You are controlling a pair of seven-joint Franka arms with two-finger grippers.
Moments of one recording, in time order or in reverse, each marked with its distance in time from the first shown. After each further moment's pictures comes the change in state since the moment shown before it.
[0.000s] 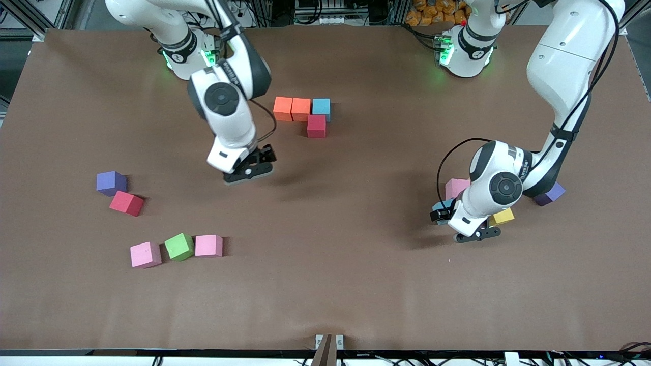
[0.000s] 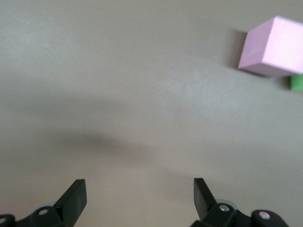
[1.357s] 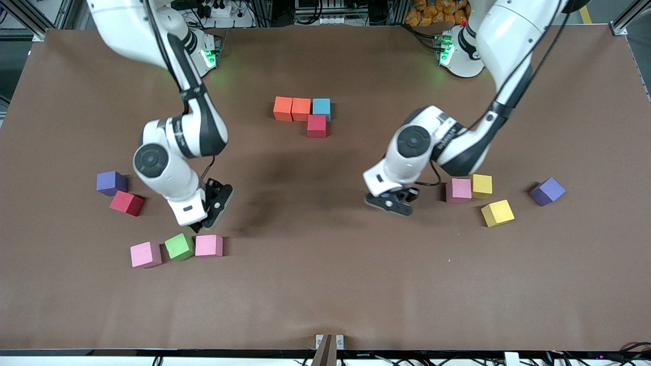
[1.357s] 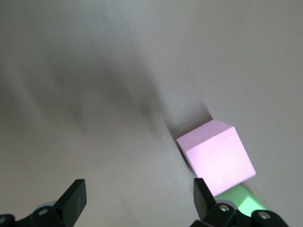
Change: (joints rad) left arm -0.282 -0.065 -0.106 0.085 0.095 -0.101 0.161; right arm -0.475 0.213 0.214 0.191 0.140 0.067 -1.185
